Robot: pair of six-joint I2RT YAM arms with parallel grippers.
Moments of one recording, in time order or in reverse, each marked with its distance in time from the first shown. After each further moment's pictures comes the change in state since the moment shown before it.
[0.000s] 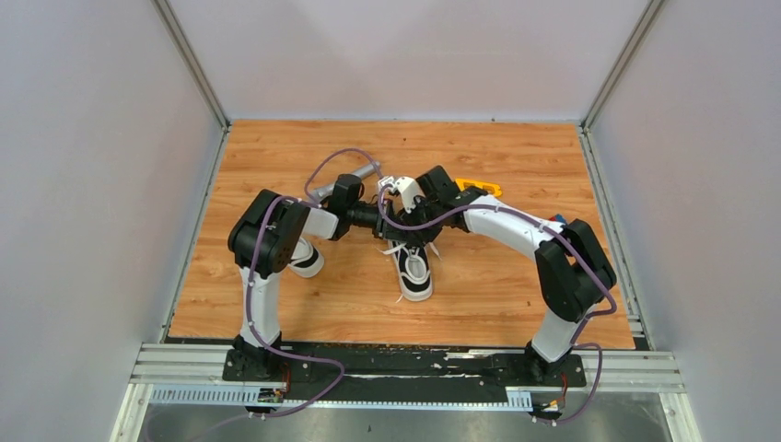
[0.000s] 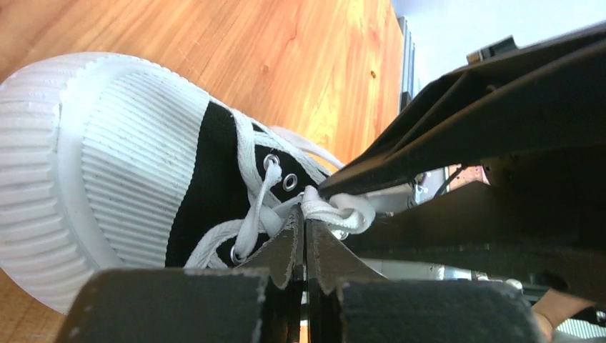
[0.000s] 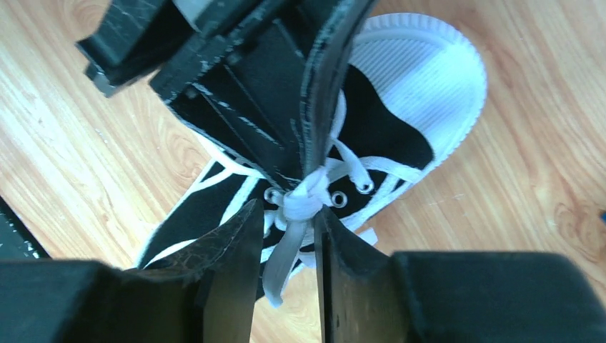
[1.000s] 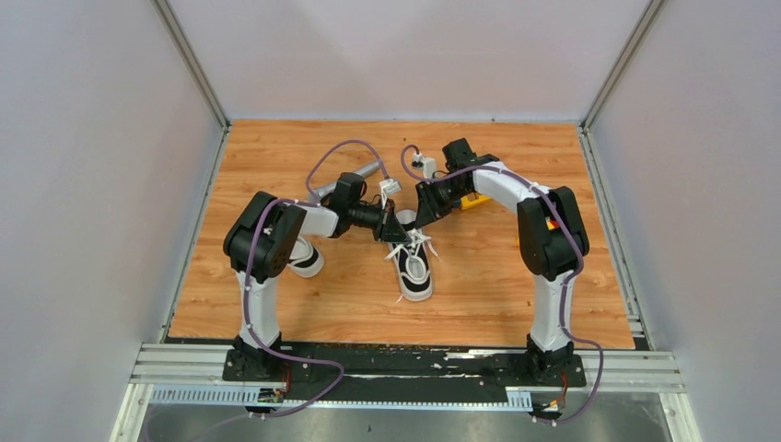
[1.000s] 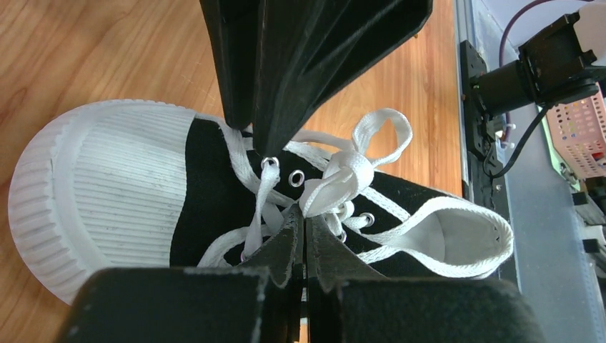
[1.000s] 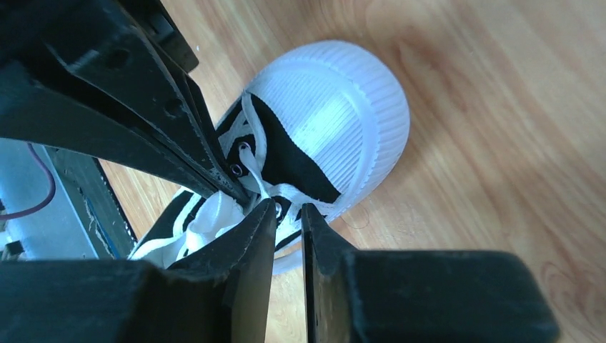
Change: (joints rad) left arm -0.013 -0.047 0.016 -0.142 -0.032 0.406; right arm -0.266 0.291 0.299 -0.179 -0.436 0.006
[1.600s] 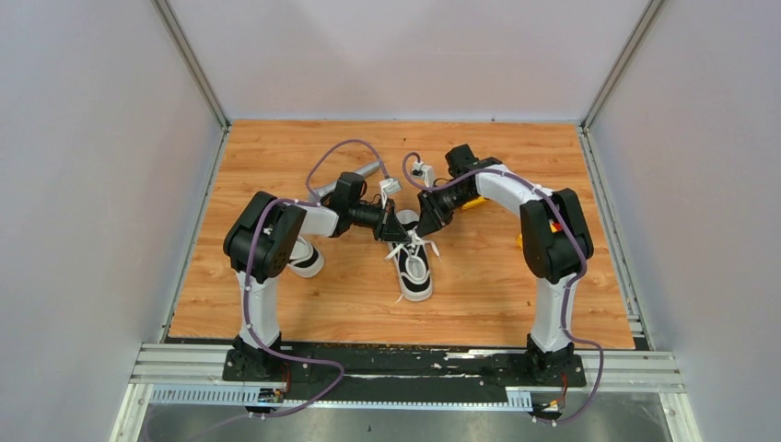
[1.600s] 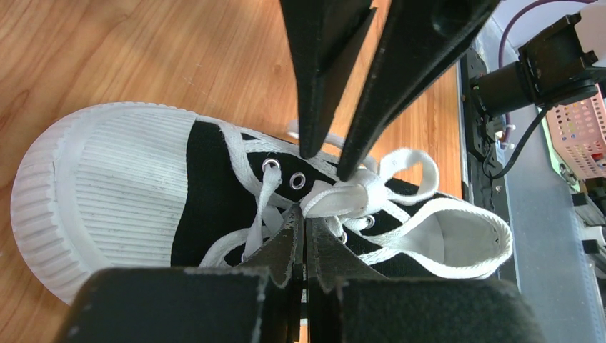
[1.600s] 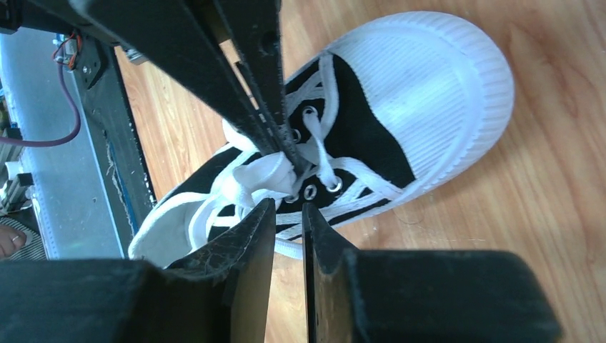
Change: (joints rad) left arm 0.000 0.000 0.008 -0.013 0.001 0.012; right arm 0.000 -0.011 -0.055 -0.082 -0.151 -0.199
